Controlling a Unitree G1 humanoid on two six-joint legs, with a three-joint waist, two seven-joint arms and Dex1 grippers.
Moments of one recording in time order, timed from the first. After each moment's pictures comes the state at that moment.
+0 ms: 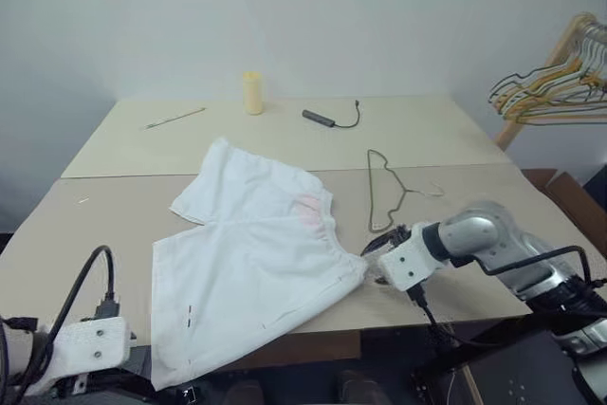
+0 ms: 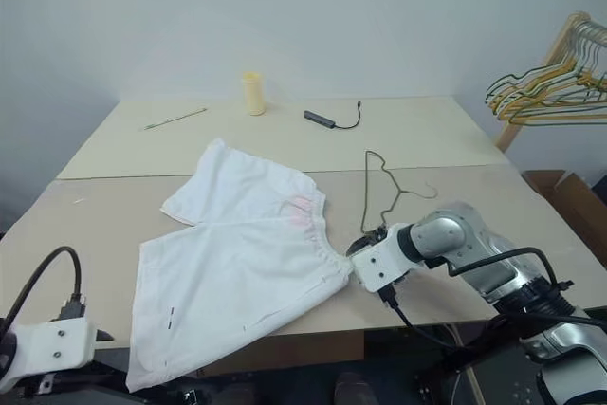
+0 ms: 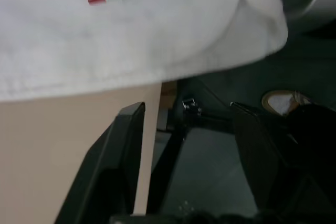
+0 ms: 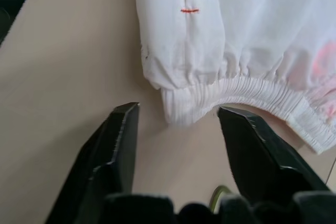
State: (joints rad) left arm 0.76 1.05 0.61 -0.51 0.04 0.14 -1.32; right arm -0.49 -0.93 0.44 -0.09 -0.12 -0.21 1.25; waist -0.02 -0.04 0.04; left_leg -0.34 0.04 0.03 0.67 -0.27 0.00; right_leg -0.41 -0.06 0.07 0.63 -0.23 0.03
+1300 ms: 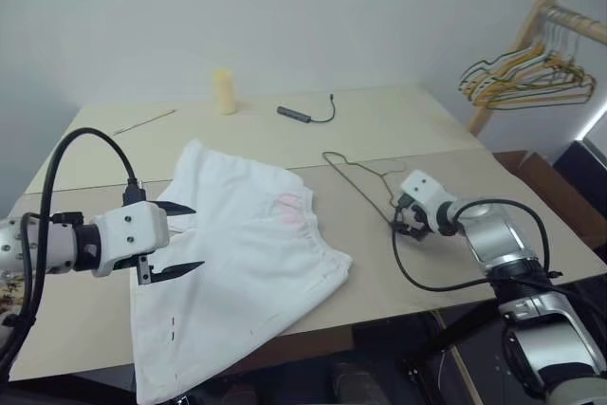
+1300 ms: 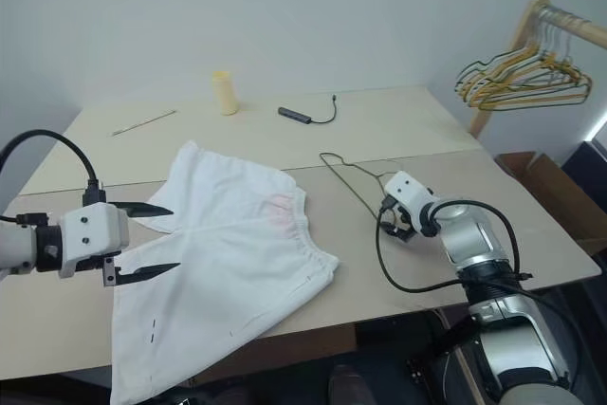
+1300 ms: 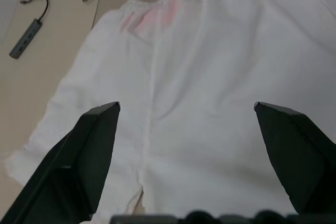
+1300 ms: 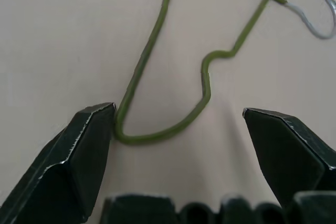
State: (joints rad) left arm 0.01 1.02 0.31 -0.45 -0.25 0.26 -1.17; right arm -0.64 -0.56 0.16 0.36 -0.09 0.58 0.76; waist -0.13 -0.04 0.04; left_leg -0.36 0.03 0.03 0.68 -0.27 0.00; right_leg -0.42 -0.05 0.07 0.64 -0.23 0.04
